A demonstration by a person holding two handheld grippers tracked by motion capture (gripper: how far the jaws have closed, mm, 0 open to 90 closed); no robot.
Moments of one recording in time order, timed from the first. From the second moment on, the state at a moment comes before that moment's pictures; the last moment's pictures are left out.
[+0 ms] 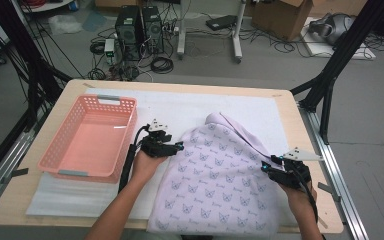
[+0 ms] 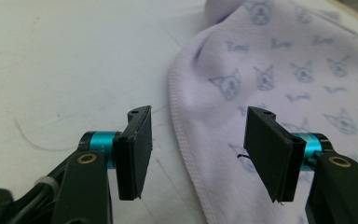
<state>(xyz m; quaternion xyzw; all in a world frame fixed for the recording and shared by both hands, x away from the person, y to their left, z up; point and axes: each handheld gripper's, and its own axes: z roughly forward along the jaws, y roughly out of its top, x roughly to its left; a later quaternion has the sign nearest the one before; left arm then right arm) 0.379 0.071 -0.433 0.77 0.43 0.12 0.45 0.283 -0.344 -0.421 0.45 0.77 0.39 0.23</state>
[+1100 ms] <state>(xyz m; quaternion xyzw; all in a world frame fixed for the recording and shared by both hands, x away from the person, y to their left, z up) 0.294 0.069 -0.441 0.82 0.34 0.09 0.44 0.296 -0.272 -0.446 0.40 0.83 0.36 0.17</state>
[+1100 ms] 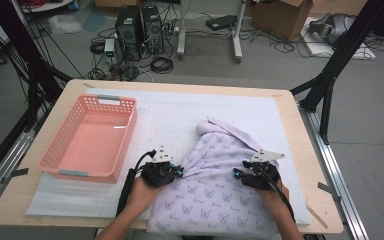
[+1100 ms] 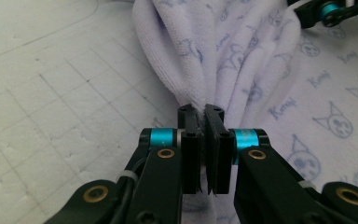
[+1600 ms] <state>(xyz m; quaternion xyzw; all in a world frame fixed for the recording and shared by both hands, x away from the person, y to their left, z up) 0.300 0.073 -0.441 0.81 0.36 0.06 0.47 0.255 -0.300 -0.436 0.35 0.86 0.34 0.12</state>
